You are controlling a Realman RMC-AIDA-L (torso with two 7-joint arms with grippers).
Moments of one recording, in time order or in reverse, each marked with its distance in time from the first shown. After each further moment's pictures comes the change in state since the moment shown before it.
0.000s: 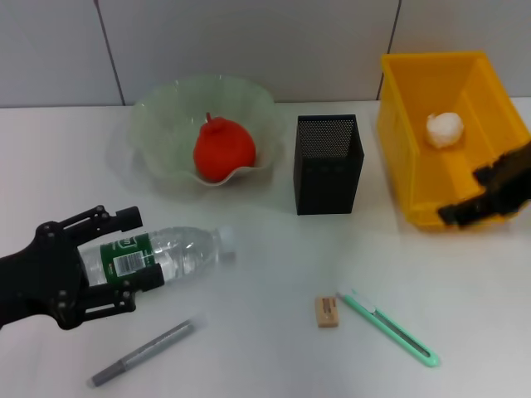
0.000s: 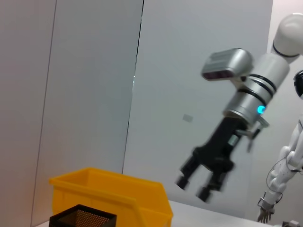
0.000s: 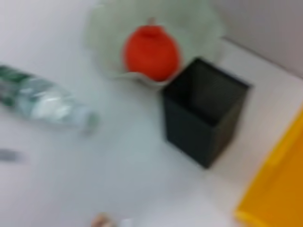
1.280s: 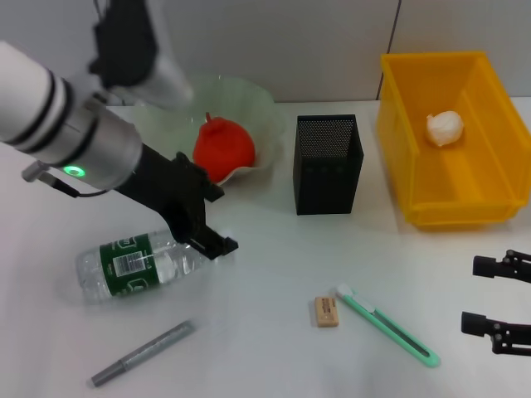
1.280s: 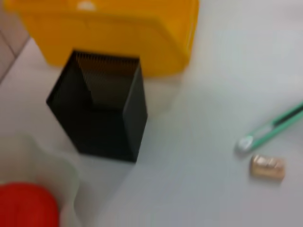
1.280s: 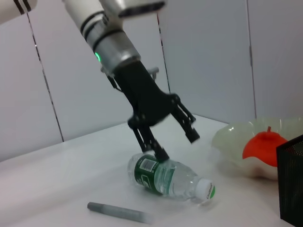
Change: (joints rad) left arm -0.508 -0.059 0.393 0.474 0.898 -0.251 -0.771; right arm -0.345 0.002 0.369 0.674 0.604 -0.041 -1.071
